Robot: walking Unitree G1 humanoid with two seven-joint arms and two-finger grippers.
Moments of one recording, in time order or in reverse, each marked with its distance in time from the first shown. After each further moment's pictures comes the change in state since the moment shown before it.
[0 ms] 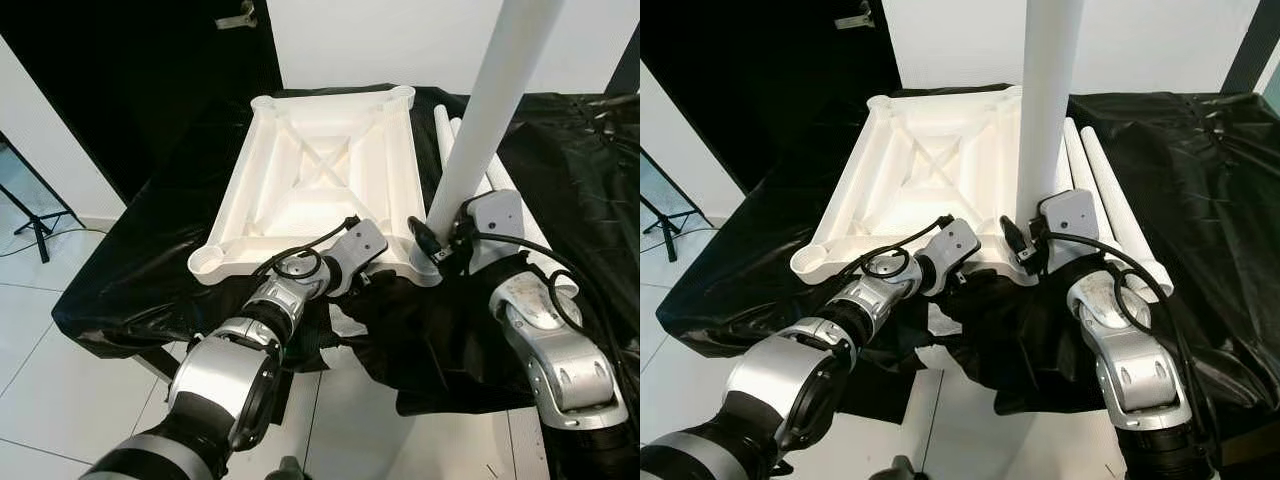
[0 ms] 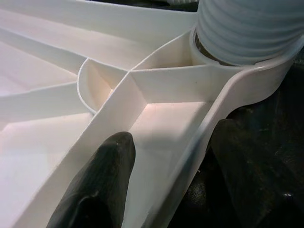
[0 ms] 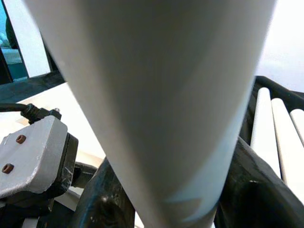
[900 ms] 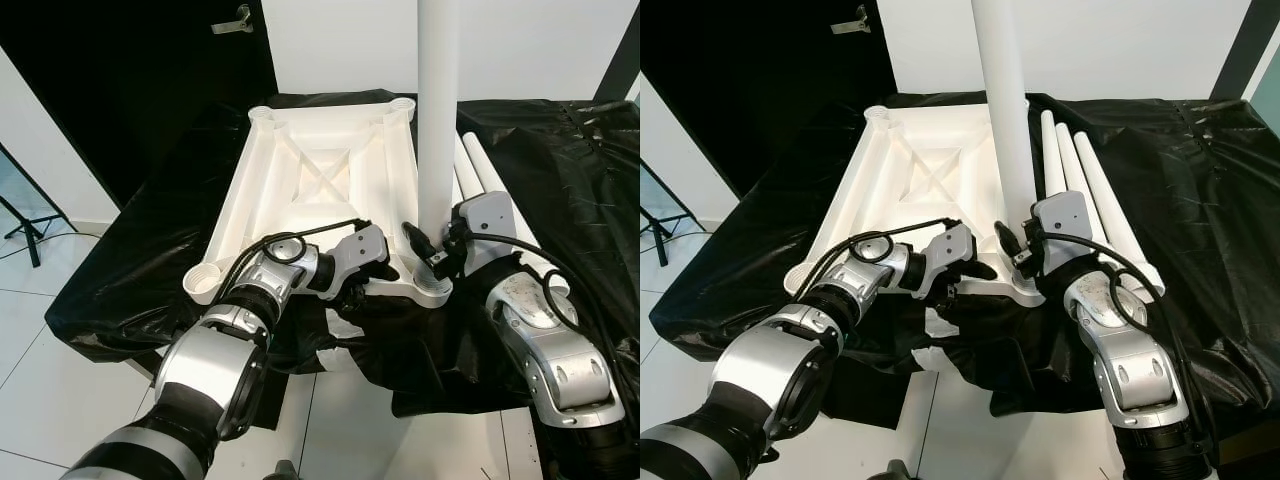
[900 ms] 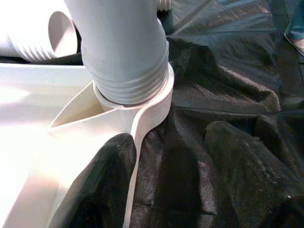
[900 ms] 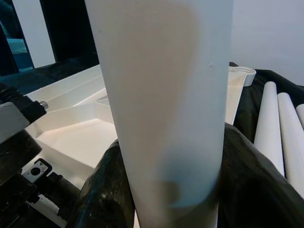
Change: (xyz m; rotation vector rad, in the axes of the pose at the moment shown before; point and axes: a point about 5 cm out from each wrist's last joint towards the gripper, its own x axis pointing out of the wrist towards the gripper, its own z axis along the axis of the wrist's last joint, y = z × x) left arm -0.021 -0.008 0.011 0.048 -0.038 -0.639; right arm 0.002 0.002 -0.003 0.010 0.017 0.024
